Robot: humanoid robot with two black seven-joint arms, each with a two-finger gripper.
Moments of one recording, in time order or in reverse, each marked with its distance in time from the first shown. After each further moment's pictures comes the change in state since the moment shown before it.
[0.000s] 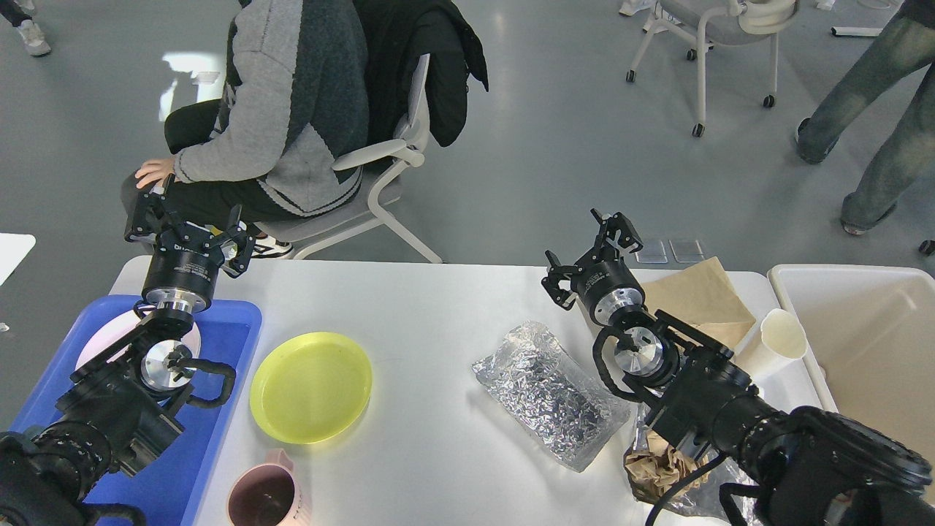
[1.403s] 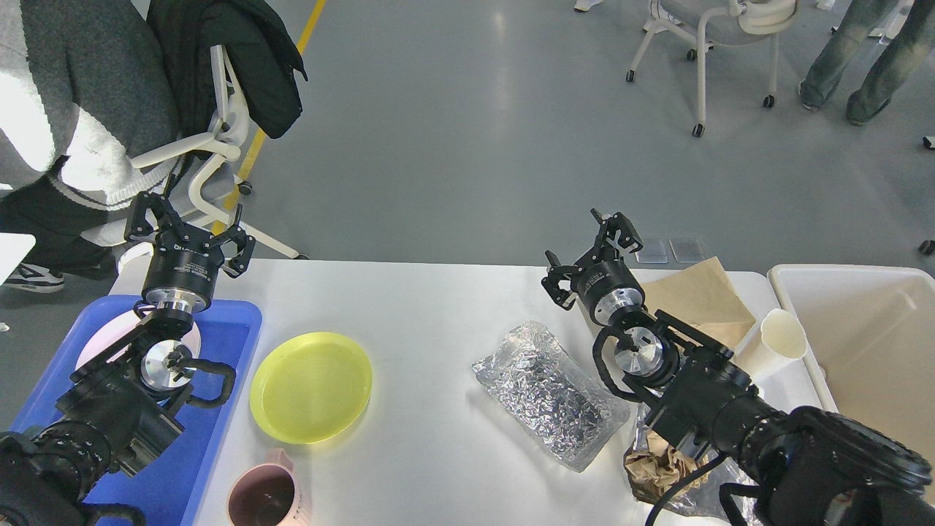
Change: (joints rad) left arm 0.000 0.000 0.000 0.000 0.000 0.000 0.000; right arm 0.000 0.000 0.000 0.000 0.000 0.000 0.000
